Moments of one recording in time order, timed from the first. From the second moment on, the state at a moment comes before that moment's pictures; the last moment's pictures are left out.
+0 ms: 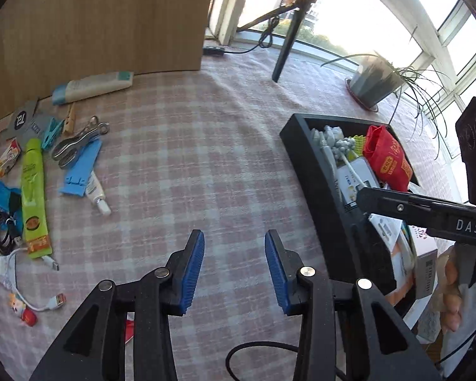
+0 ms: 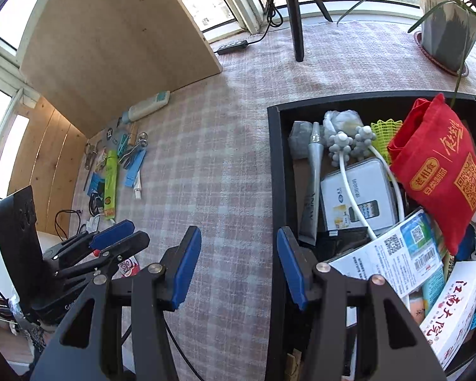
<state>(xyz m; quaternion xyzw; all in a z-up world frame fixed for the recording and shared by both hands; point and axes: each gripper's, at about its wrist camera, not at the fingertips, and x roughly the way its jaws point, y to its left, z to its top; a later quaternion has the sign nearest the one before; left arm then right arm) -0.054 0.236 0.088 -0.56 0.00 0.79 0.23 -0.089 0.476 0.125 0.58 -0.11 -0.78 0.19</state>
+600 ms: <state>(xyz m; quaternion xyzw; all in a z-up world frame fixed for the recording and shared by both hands) -0.032 -0.006 0.034 -0.60 -0.14 0.79 -0.01 -0.039 0.321 0.114 0.55 0.04 -0.77 0.32</state>
